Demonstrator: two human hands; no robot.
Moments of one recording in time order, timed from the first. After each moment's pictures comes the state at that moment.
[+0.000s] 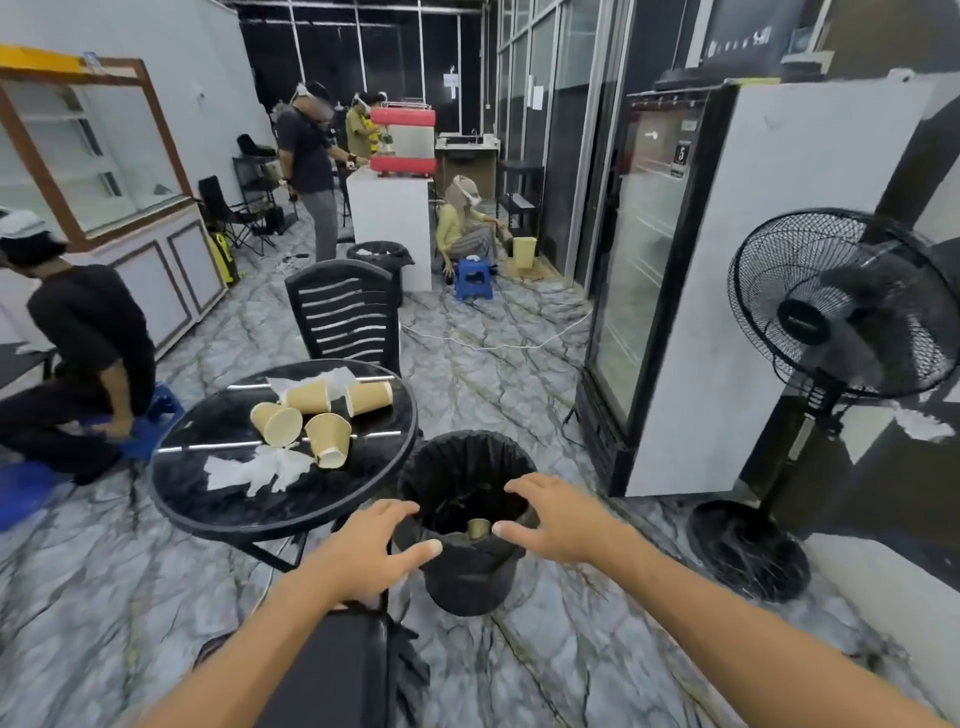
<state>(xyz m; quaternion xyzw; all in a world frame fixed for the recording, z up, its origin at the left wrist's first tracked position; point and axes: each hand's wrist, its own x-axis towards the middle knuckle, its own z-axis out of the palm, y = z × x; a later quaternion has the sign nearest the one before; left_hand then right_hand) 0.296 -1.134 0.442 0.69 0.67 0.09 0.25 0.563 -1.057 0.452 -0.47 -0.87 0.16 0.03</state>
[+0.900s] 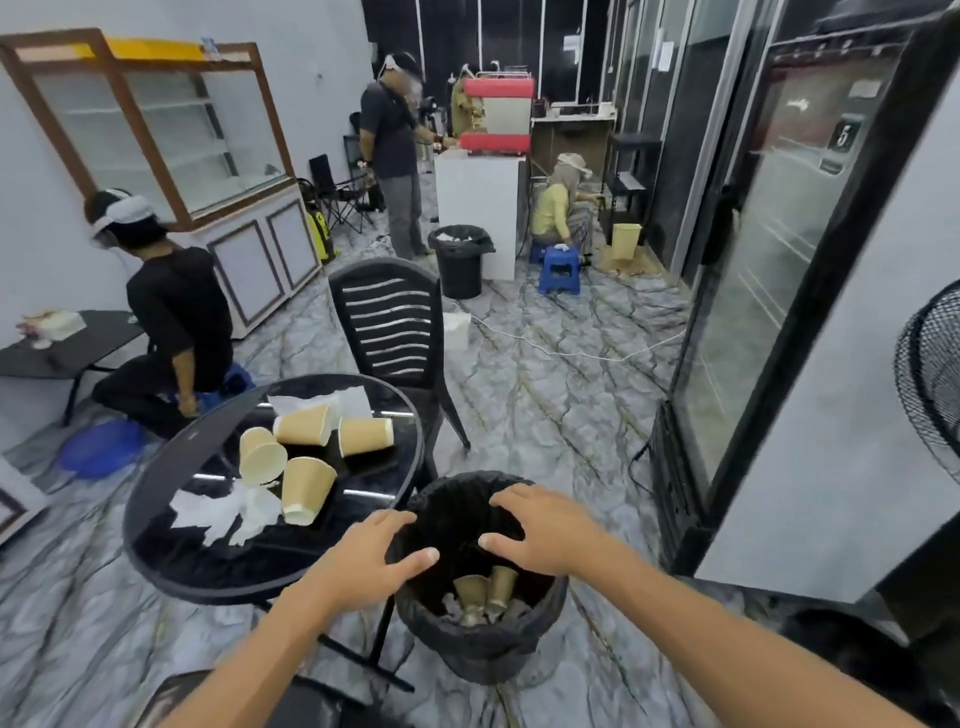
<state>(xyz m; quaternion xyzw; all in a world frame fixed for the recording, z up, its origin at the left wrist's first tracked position) 0.338 -0.913 0.419 0.57 0.76 0.12 0.28 0.572 -0.779 0.434 -0.34 -0.93 0.16 -0.01</state>
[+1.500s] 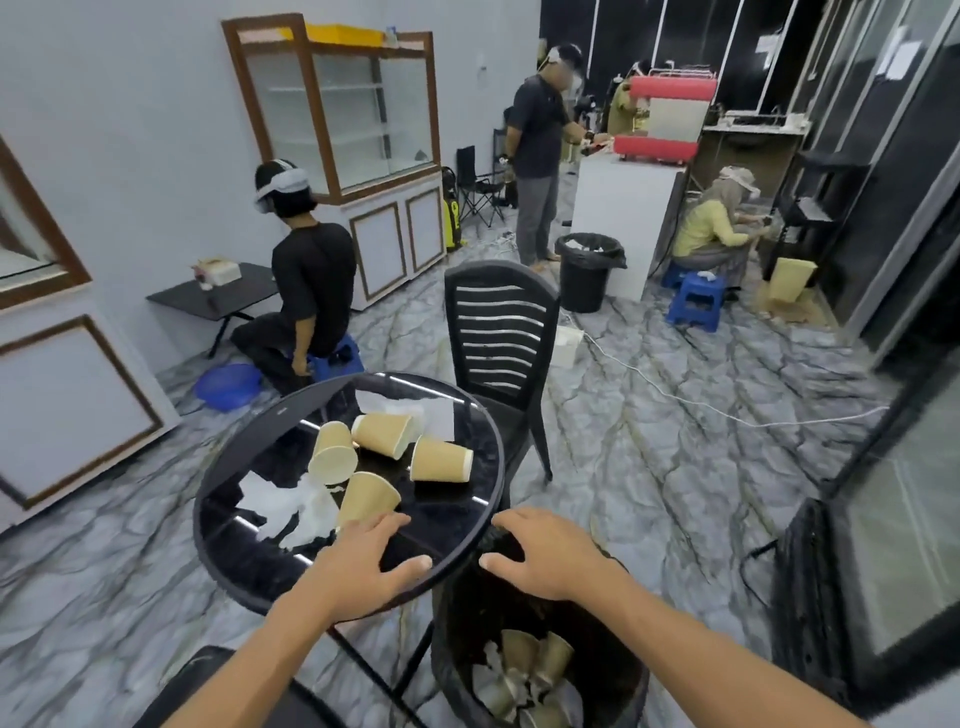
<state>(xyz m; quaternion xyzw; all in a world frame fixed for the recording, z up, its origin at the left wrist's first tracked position) 0.239 -0.867 0.394 0.46 0.85 0.15 0.21 0.422 -0.669 0.399 -0.19 -0.96 0.17 -0.04</state>
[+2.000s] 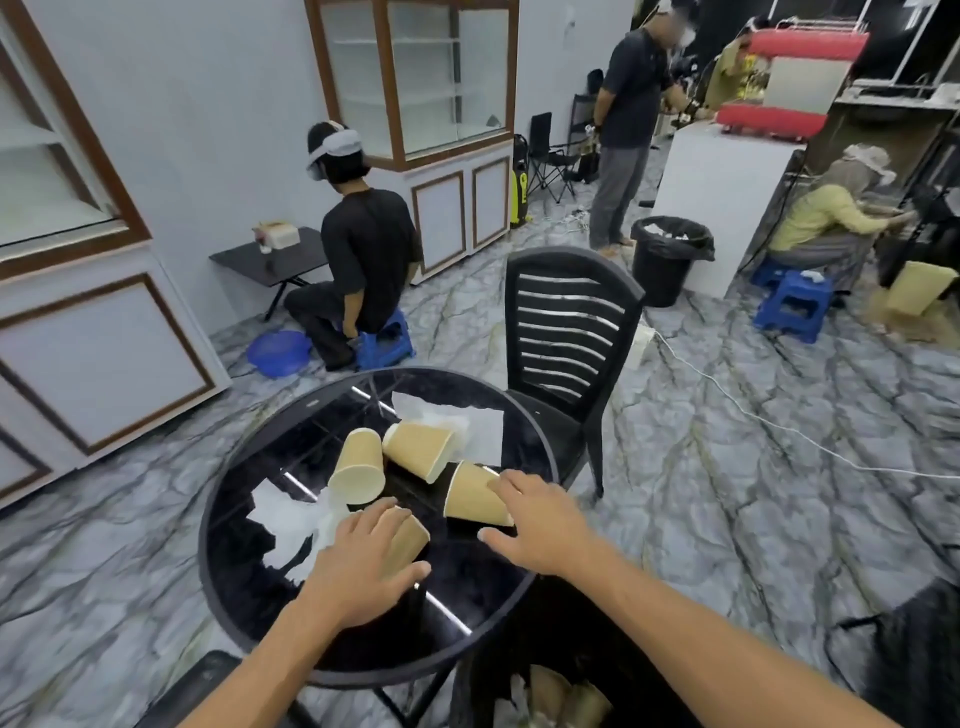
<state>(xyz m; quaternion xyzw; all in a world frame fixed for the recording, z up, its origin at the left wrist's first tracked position) 0.141 -0.811 0.337 0.38 0.90 0.14 0.16 0.262 -0.583 0.355 -0.12 -0.99 0.10 -0.01</state>
